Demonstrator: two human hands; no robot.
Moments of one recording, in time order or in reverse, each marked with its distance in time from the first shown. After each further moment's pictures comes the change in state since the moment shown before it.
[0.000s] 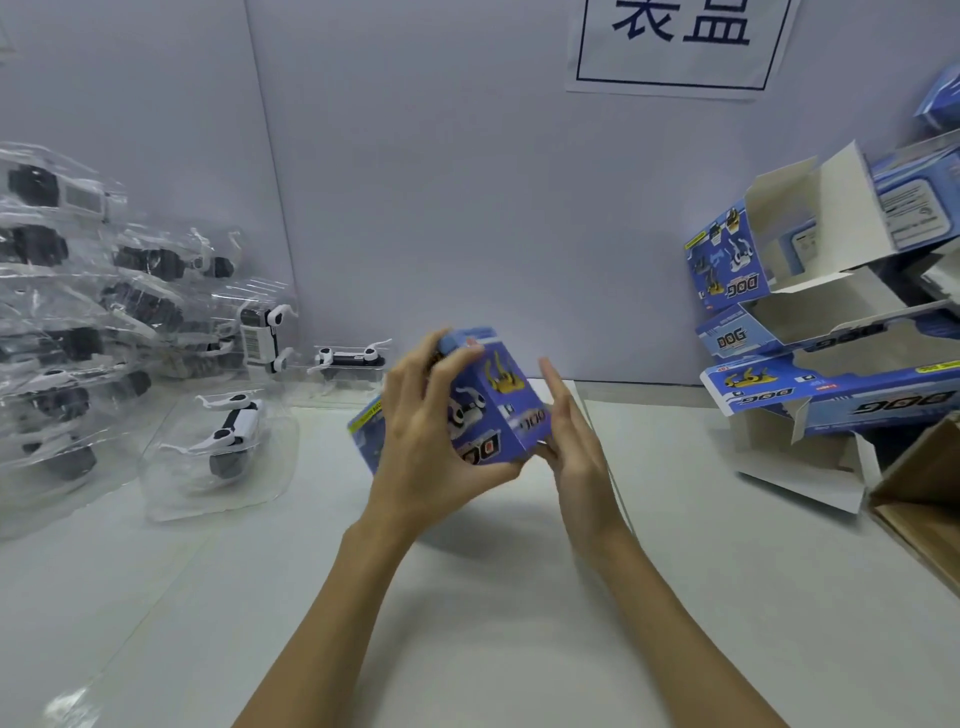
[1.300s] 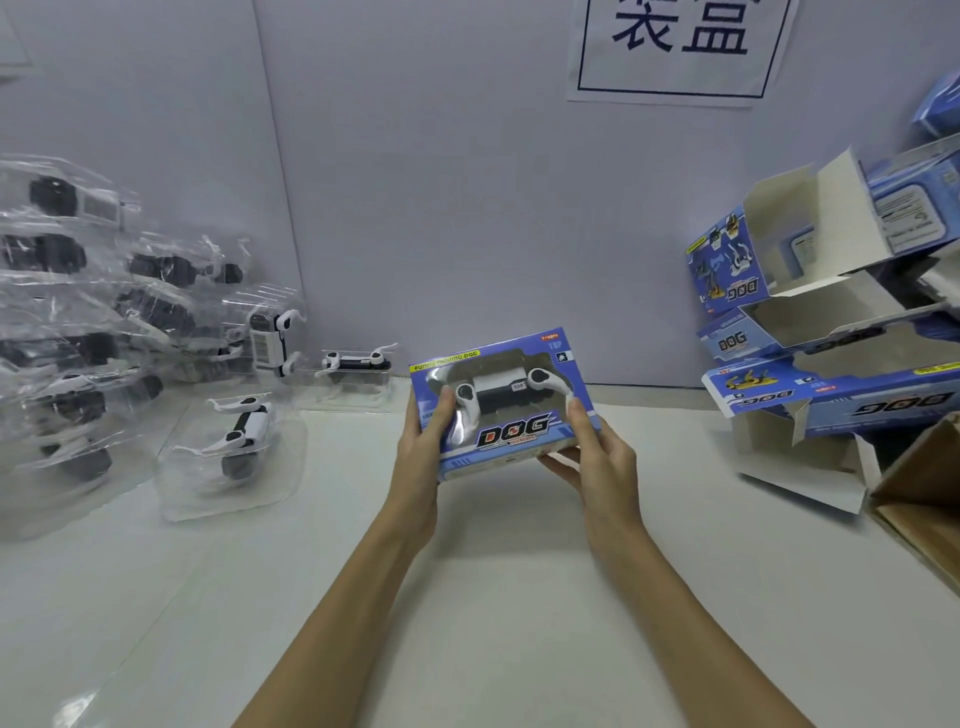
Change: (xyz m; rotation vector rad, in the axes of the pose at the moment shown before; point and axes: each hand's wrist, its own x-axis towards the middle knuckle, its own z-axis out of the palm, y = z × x) left_hand -0.011 -0.016 0.015 -0.947 -0.004 -1.038; right_hand 0.010 0.022 -0.025 0.060 0.333 0.175
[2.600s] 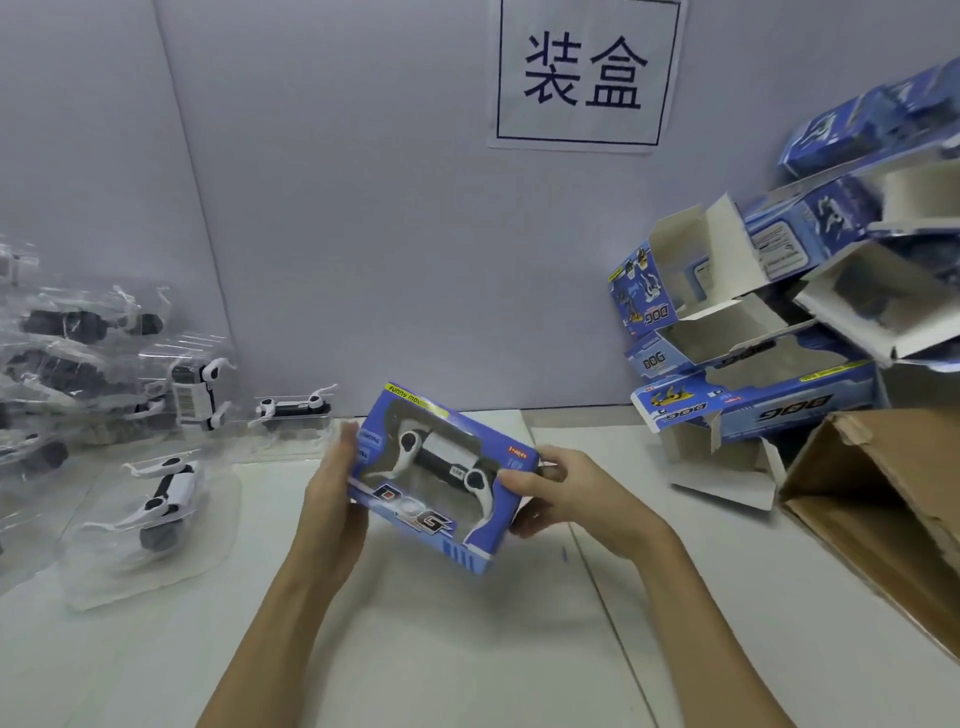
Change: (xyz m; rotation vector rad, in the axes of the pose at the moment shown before) left_hand 0.010 0.011 -0.034 -0.111 -0.016 0.004; right_hand -0.001 -0.058 -0.041 -0.396 -0.499 0.181
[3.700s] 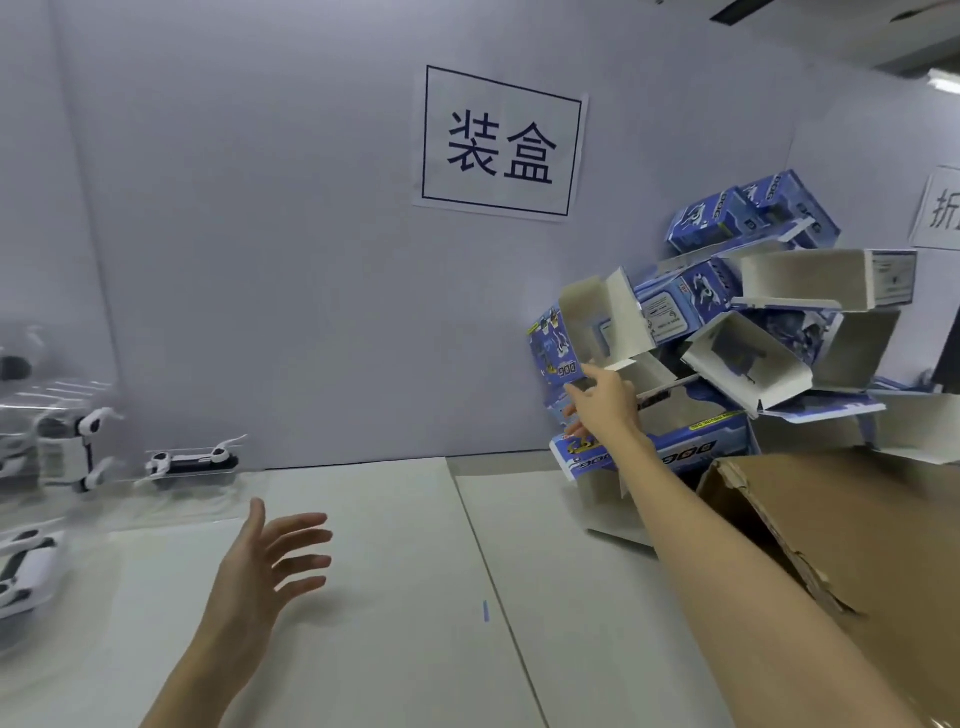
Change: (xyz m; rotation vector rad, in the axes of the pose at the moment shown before) left_hand 0.004 -0.015 0.007 0.146 -0.051 -0.154; right_hand 0.064 -0.049 -0.179 -0.560 0.875 -0.047
